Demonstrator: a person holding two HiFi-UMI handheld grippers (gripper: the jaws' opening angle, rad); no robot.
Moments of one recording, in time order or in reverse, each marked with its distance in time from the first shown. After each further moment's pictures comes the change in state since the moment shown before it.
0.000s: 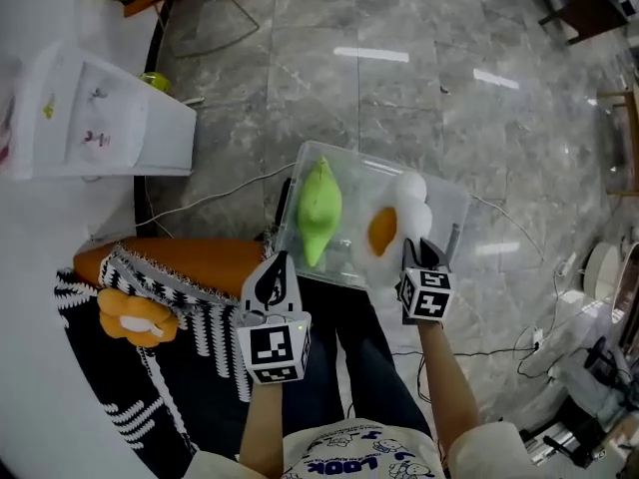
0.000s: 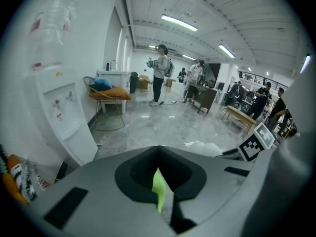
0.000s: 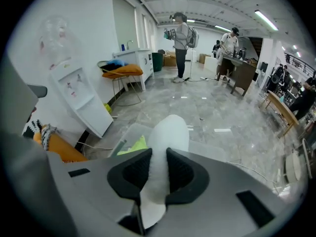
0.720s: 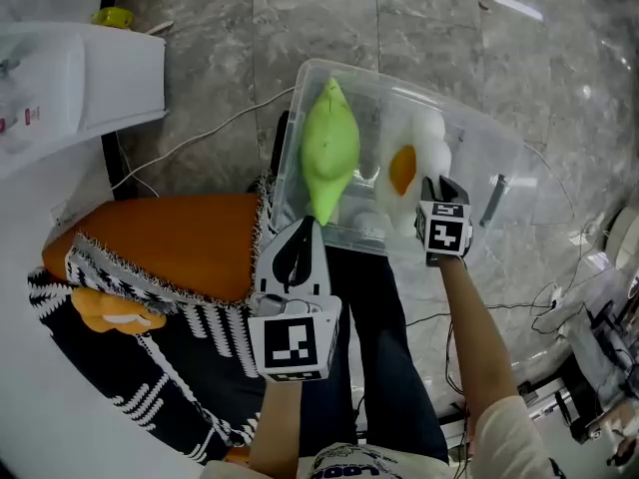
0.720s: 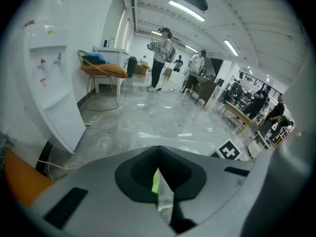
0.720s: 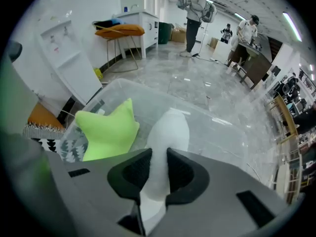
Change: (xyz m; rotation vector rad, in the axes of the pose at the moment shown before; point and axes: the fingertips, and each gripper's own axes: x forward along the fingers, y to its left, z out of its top) left arm 0.125 -0.005 -0.115 -0.072 0.127 -0.089; right arm 0.206 -0.024 -0.117 -0.115 0.246 -0.056
